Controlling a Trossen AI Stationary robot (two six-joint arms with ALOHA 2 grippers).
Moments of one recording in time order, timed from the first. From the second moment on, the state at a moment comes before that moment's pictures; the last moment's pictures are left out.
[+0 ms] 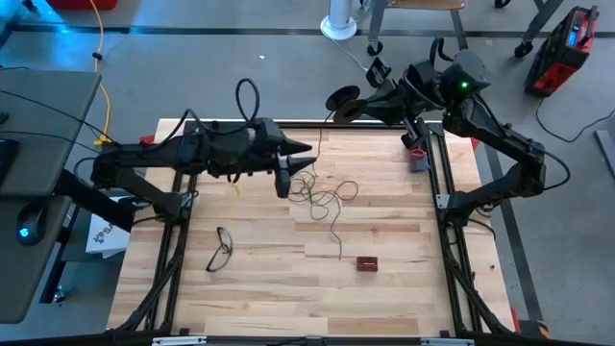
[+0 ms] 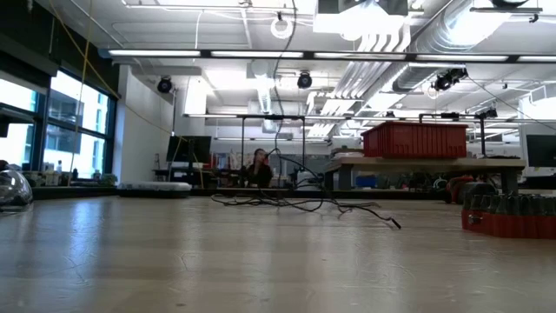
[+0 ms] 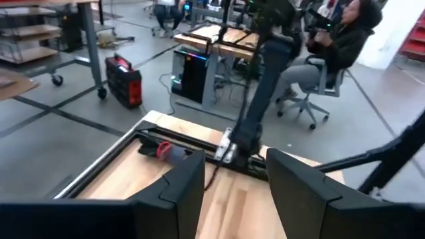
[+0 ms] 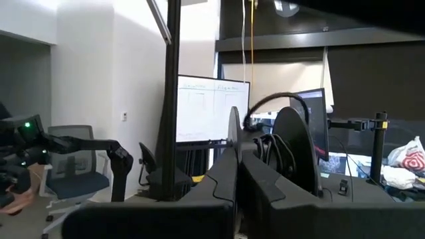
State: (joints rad) left arm -0.07 1.41 1.62 -0.40 -0.32 -0.23; right arm -0.39 1.35 1.64 0.14 -0.77 0.22
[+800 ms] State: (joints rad) left arm -0.02 1.47 1.62 -0.36 -0.19 -0.17; right arm -0.39 1.35 1.64 0.14 -0.77 0.21
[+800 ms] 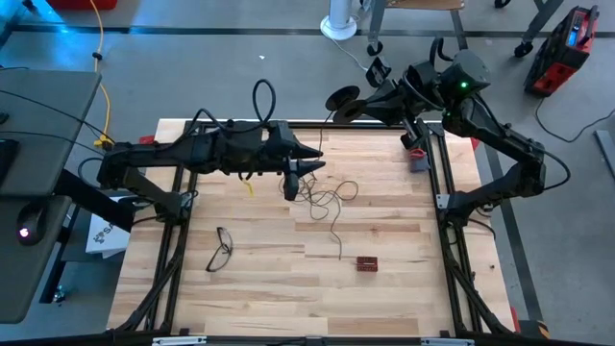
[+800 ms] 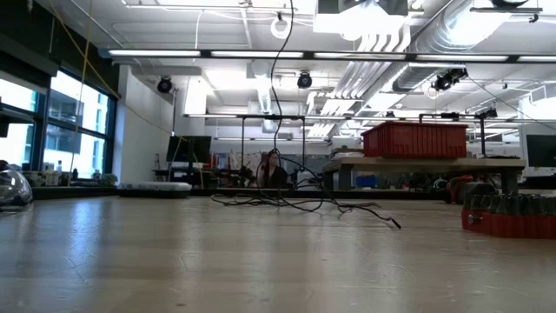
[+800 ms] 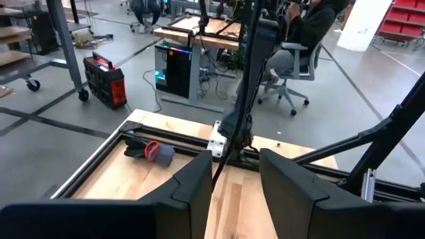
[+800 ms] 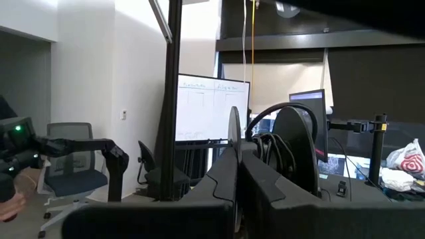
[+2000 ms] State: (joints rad) left arm -0.06 1.54 1.65 -0.25 0.10 -0.04; right arm -0.22 1.37 1.64 0.09 -0.70 0.20
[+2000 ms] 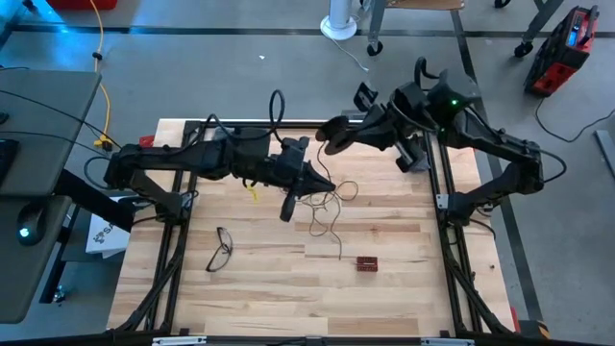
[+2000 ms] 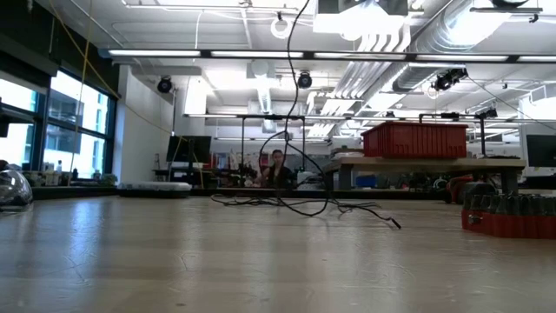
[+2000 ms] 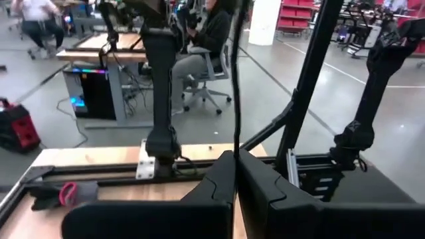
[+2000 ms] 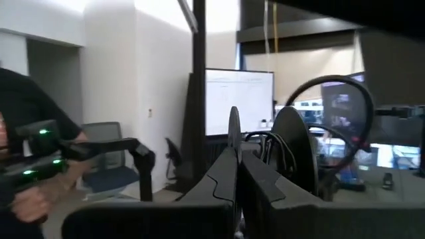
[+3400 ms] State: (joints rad) left arm 0.01 1.54 1.86 -0.40 0.10 0.39; right arm 0.05 1.51 1.64 0.07 -0.53 0.34
